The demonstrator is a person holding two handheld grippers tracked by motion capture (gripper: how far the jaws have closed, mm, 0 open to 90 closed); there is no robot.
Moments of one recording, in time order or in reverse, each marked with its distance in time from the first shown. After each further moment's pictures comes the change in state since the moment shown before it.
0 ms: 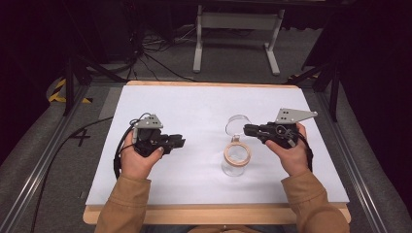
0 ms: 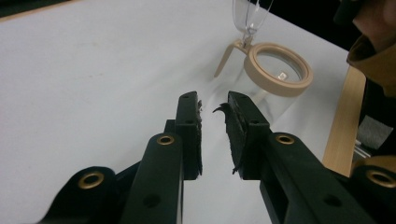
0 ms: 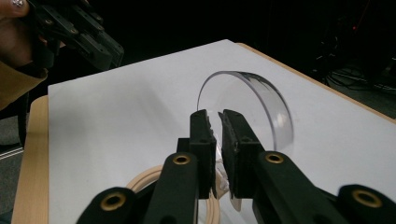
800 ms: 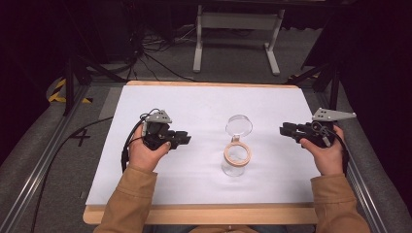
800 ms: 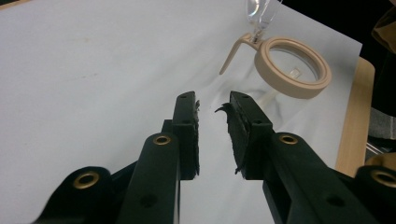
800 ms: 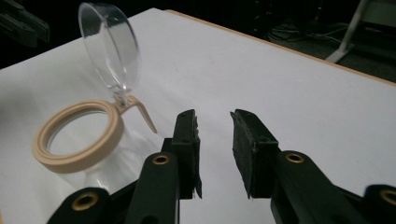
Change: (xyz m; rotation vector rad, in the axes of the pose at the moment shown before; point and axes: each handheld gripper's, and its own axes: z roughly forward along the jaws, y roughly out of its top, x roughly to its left) left arm 0.016 0.009 0.020 0.041 -0.003 0.007; right arm -0.051 -0.041 -0.075 0.096 -0.218 0.158
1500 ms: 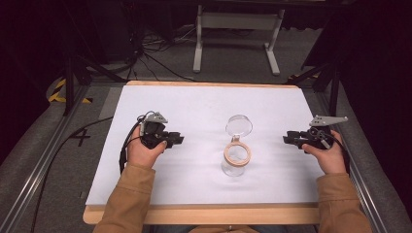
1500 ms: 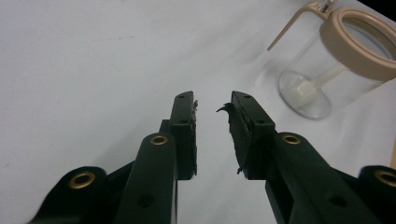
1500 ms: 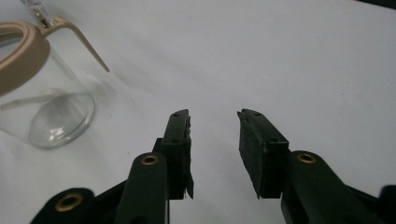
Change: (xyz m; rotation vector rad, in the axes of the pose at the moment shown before) left arm 0.031 -0.024 0.017 0.045 0.062 -0.086; right arm -0.041 -0.046 0.021 0.140 0.014 0.027
